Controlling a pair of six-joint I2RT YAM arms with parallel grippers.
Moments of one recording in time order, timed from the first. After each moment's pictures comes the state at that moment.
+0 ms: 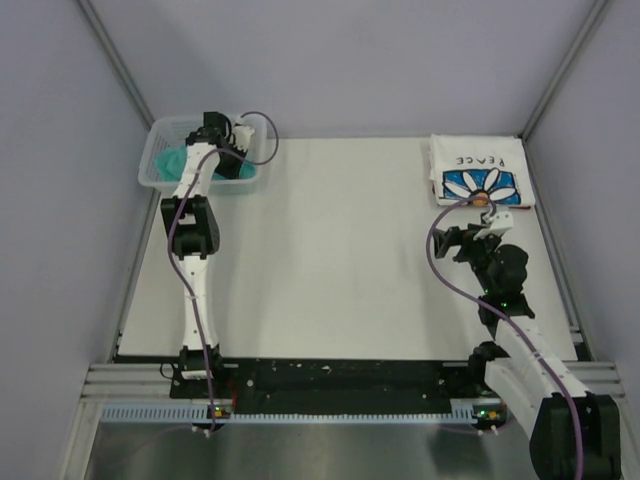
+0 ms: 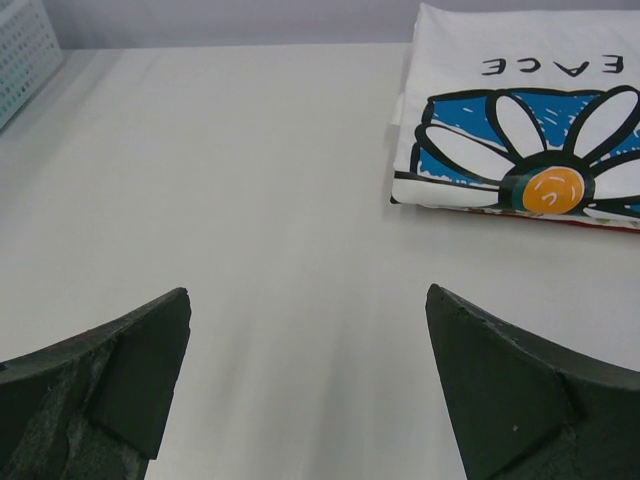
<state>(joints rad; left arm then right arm) 0.04 2.60 2.49 -0.91 0.15 0.47 0.05 0.80 0.26 0.47 -0.19 0.13</state>
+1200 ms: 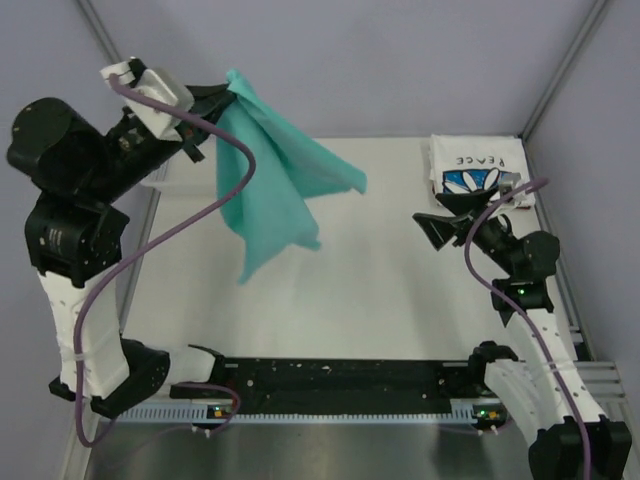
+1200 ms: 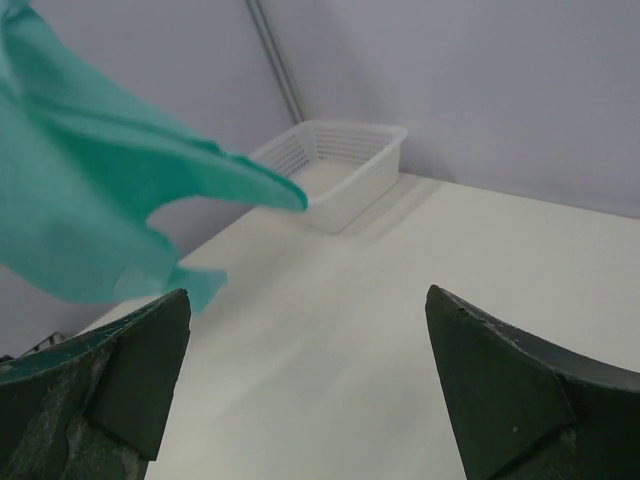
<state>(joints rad) -0.31 1.35 2.37 -0.73 0.50 0.39 0.05 0.72 0.50 0.57 -0.68 0.53</state>
